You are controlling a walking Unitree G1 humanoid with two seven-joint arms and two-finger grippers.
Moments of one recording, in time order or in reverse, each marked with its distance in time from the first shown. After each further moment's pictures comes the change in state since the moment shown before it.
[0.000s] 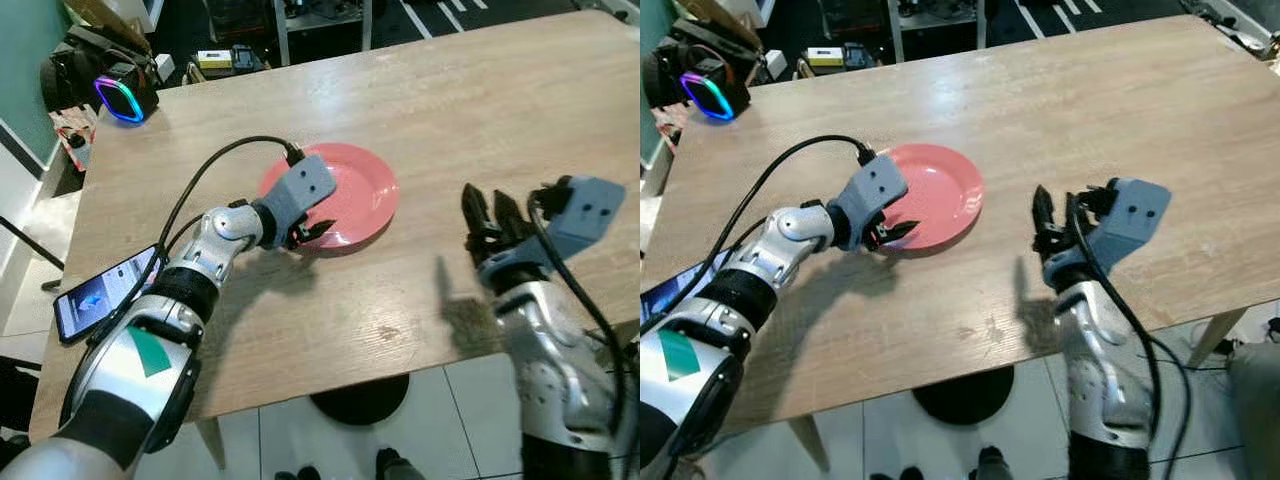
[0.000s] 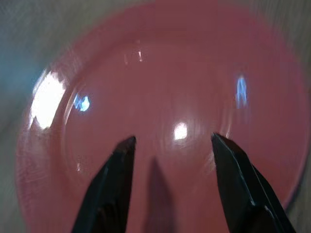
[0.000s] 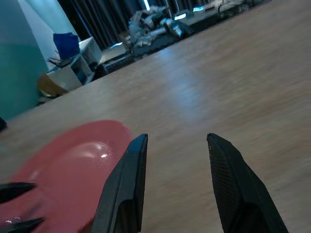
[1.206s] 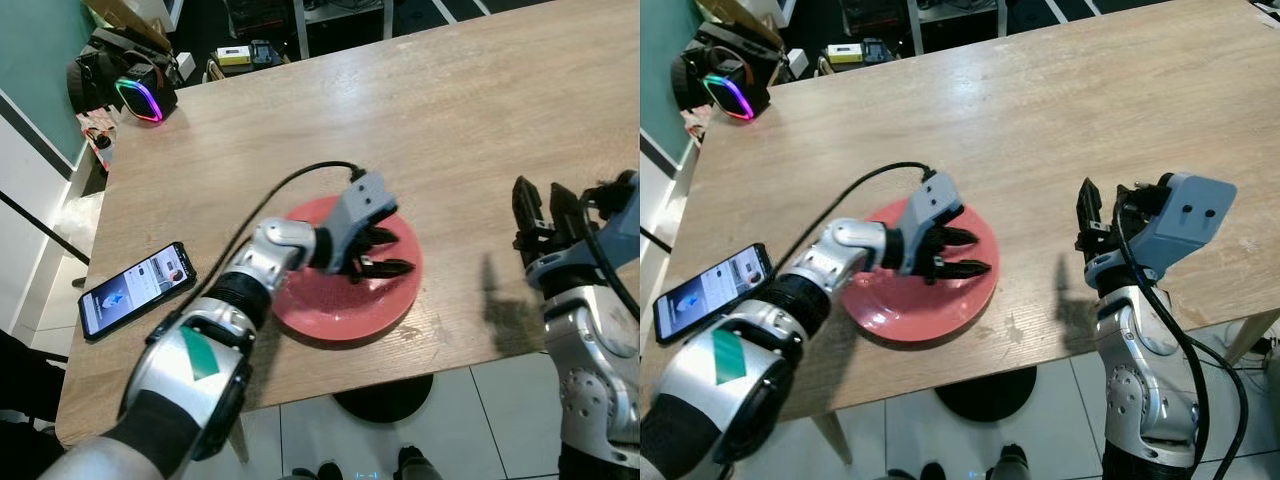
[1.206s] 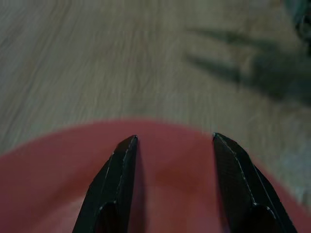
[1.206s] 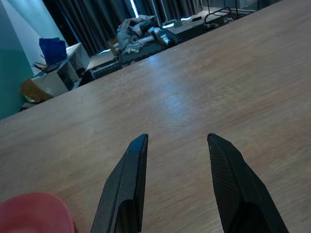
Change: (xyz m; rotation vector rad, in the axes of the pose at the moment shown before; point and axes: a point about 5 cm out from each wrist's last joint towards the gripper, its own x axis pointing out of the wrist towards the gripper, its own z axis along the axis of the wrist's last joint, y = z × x) left arm 0.032 -0.068 0.046 -0.259 -0.216 -0.511; right arm -0.007 -0.018 0.019 -0.073 -0.050 -0.063
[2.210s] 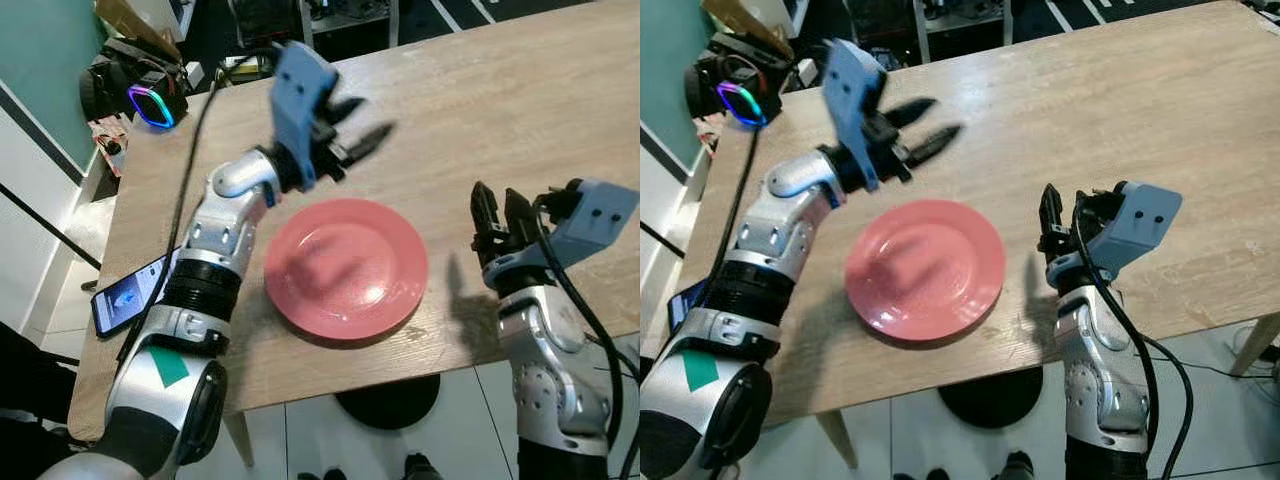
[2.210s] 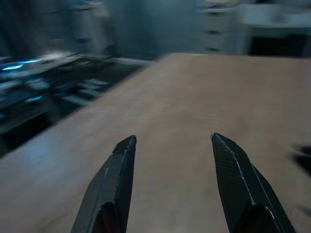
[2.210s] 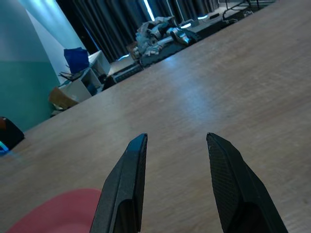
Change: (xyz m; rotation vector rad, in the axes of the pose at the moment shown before) left arm -0.074 0.042 0.083 0.052 -0.432 0.604; right arm 0.005 0.027 -0.023 0.090 0.007 0.044
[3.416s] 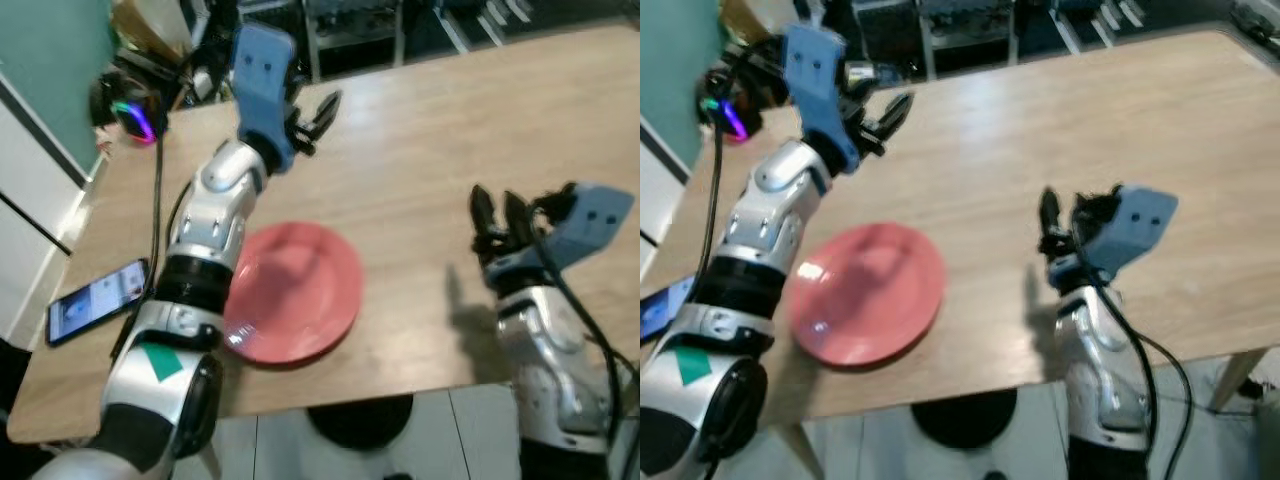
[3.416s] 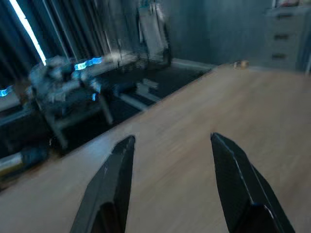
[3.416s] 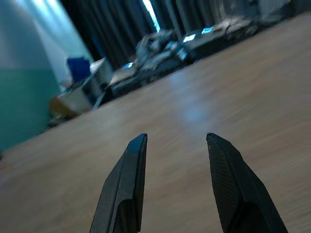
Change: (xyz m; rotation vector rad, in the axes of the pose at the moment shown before) left arm 0.001 0.012 0.004 0.043 0.020 0.200; right arm 0.002 -0.005 0.001 -0.018 -0.018 -0.008
